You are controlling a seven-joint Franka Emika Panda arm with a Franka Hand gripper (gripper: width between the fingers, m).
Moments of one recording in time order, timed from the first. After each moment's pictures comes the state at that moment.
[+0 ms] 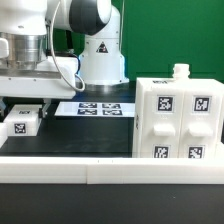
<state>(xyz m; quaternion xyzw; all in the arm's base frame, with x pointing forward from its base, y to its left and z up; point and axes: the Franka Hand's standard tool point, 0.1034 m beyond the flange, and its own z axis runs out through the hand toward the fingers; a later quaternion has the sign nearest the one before) 0.423 -0.182 0.017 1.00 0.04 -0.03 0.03</state>
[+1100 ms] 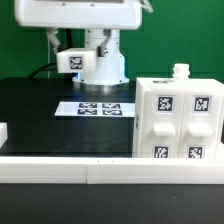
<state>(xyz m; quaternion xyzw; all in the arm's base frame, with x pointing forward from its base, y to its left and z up) 0.509 -0.055 0.155 1.00 -0.05 -0.02 0.00</state>
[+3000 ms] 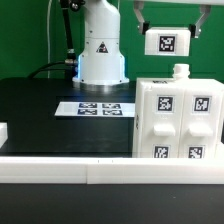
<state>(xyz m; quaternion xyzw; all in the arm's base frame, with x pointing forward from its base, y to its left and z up) 0.583 0.059 0.193 0.99 -0.10 -0.04 0.01</state>
